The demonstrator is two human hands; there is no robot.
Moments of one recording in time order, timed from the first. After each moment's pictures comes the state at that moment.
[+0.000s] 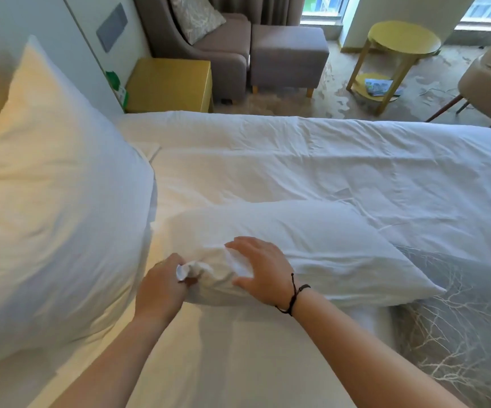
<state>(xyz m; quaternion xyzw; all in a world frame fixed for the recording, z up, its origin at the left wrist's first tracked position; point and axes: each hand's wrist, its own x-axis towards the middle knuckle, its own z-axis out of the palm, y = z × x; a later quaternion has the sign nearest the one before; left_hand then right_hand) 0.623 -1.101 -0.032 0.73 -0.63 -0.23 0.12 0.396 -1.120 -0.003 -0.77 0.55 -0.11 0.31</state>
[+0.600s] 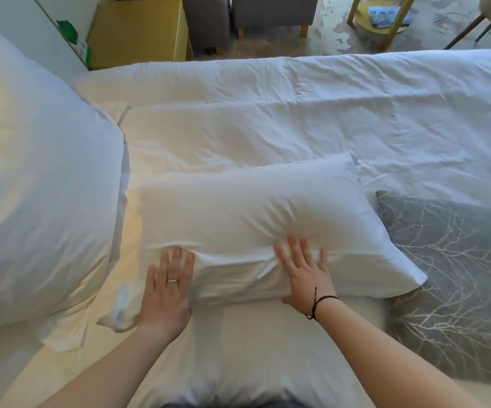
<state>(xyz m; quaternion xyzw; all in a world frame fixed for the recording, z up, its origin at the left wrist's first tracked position) 0.581 -1.022 -0.140 0.60 -0.78 -0.06 -0.19 0.264 -1.029 -0.170 -0.71 0.65 0.16 0.23</state>
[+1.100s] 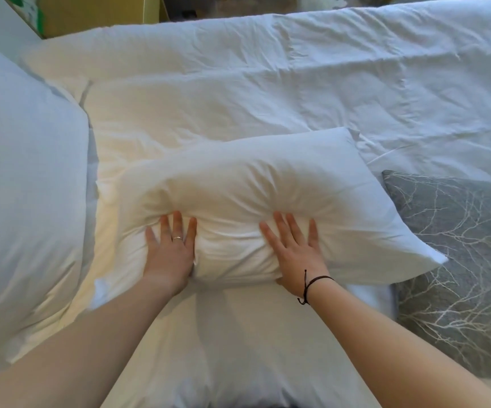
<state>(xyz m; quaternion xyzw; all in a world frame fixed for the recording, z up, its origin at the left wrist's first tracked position) 0.538 -1.123 -0.189 0.55 -0.77 -0.03 -0.32 0.263 -1.071 -0.206 -0.76 0.62 0.13 0.16</state>
